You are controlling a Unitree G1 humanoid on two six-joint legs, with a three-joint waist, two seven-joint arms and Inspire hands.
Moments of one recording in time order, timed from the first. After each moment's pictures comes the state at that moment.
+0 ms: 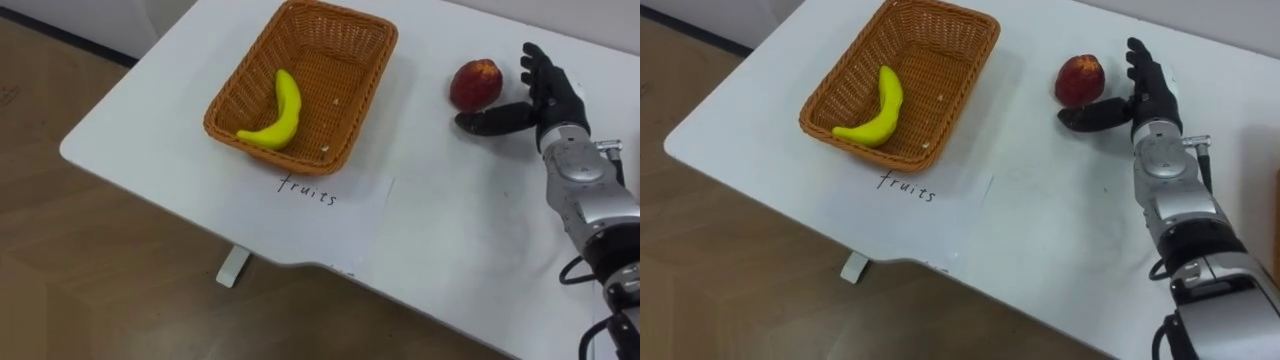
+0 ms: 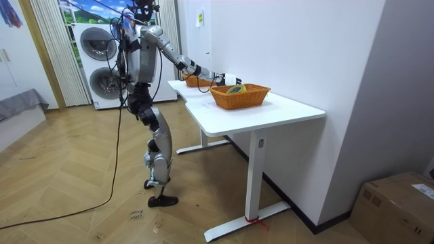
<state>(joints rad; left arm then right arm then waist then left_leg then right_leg) 0.14 0.31 -0.16 0.96 0.13 0.04 0.12 -0.69 -0.51 0.25 0.97 0.30 -0.11 -0.16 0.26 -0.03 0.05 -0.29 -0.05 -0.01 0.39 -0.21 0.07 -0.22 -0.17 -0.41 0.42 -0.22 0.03</state>
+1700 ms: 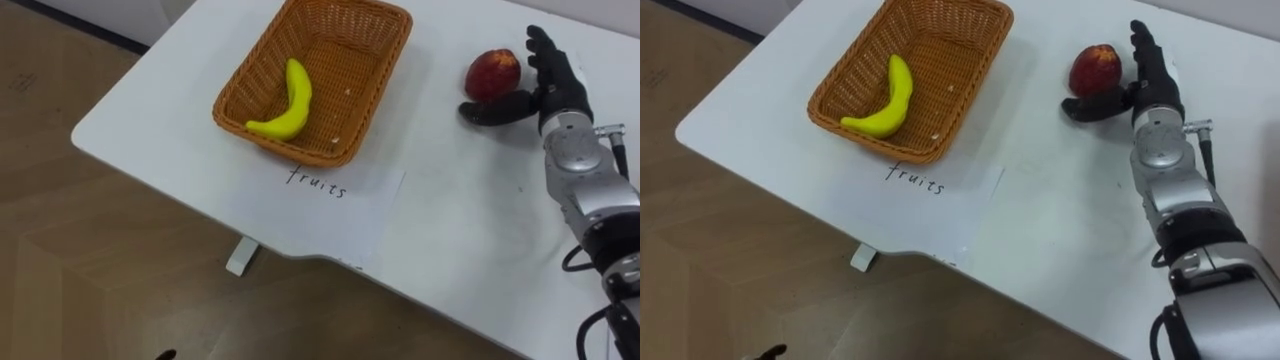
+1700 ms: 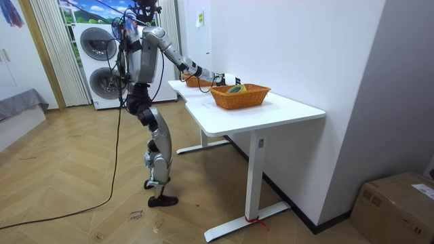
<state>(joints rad) 0.10 0.30 -0.19 0.95 0.17 0.02 0.13 -0.73 -0.51 0.25 0.97 0.19 -0.11 -0.22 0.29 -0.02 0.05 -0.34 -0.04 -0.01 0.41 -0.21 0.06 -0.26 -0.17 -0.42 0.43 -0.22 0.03</state>
